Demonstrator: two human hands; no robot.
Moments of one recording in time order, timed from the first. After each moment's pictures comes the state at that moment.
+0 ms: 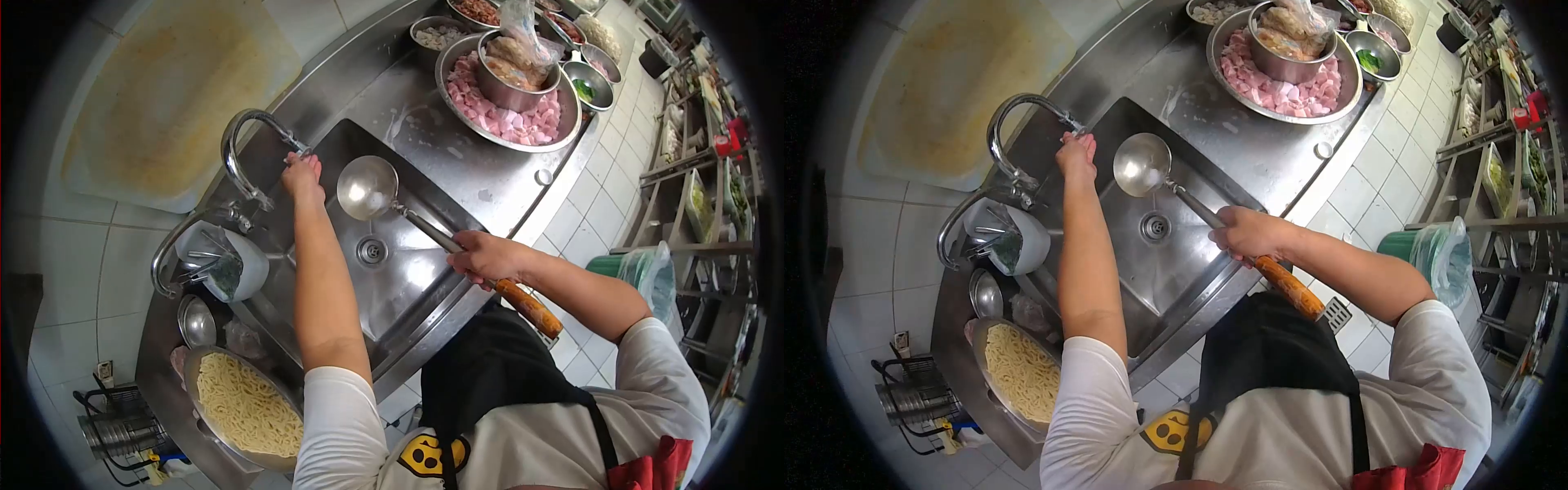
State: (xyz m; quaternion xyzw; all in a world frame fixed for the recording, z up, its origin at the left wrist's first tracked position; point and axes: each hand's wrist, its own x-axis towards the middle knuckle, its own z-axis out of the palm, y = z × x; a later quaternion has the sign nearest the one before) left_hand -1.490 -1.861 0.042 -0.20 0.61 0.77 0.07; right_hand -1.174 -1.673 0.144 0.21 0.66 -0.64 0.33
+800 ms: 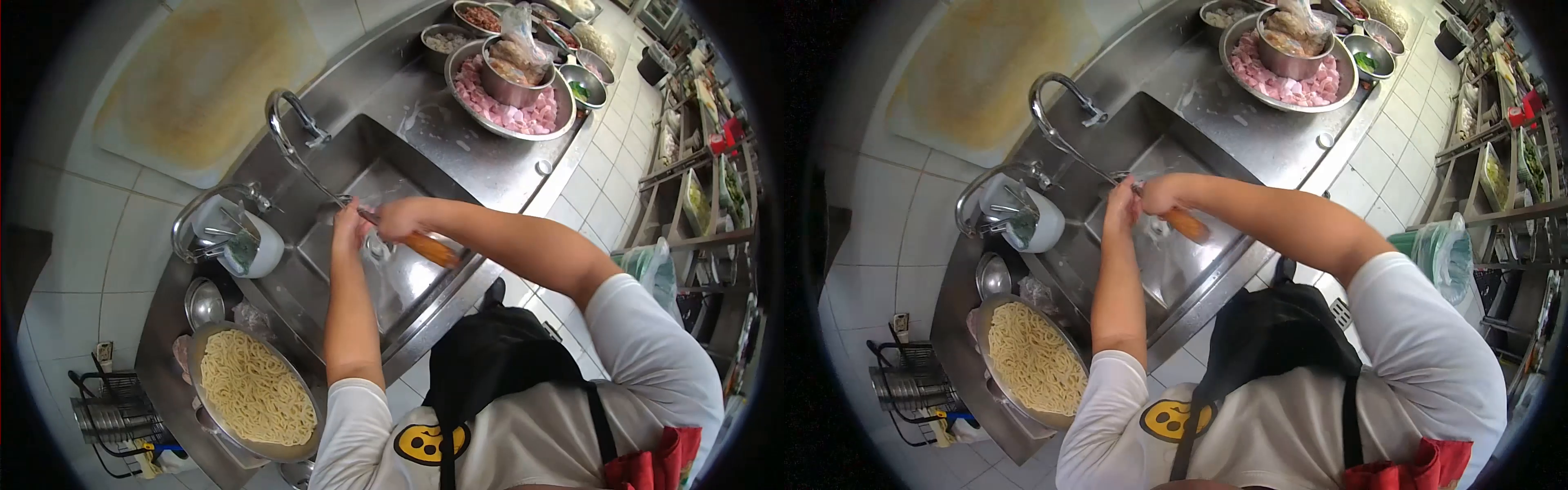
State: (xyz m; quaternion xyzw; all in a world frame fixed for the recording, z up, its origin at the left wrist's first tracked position) left_hand -1.376 -1.925 -0.036 -0.19 0.57 0.74 0.31; right_hand -1.288 -1.784 0.121 0.04 0.83 -0.42 0.36
